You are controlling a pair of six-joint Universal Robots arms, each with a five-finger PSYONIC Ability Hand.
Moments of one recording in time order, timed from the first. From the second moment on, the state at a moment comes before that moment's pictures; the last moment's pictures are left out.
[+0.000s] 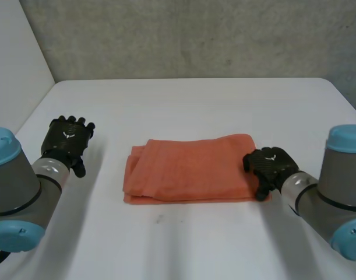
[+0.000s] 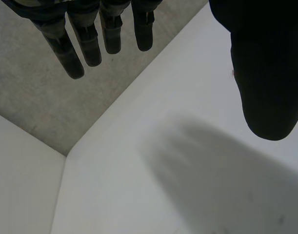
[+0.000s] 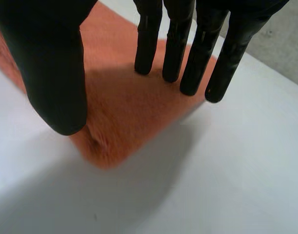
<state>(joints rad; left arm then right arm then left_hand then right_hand) 4.46 -1.92 -1.80 3.54 -1.58 3.68 1.89 -1.11 1.68 -0.10 1.39 2.78 0.24 0.22 0.24 0.22 0.05 0.50 0.59 0.59 0.59 0.39</state>
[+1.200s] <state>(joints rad) 4.16 -1.94 -1.51 3.44 -1.58 3.30 2.18 -1.11 1.40 -0.16 1.44 3.03 0.24 0.22 0.24 0.22 0.05 0.21 0.22 0.21 0.23 0.06</state>
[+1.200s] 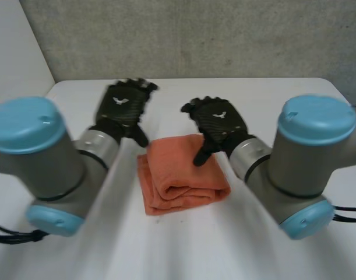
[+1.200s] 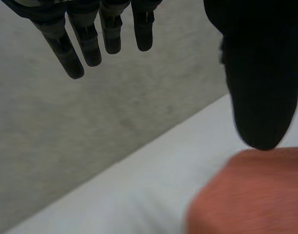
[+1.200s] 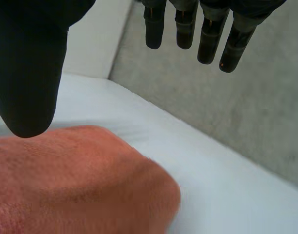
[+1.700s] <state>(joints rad) 4.10 -2.28 -1.32 3.22 -1.67 3.18 2.04 -0.89 1.17 0.11 1.35 3.12 0.24 0.22 0.24 0.23 0.06 0.21 0.22 0.21 0.23 0.06</state>
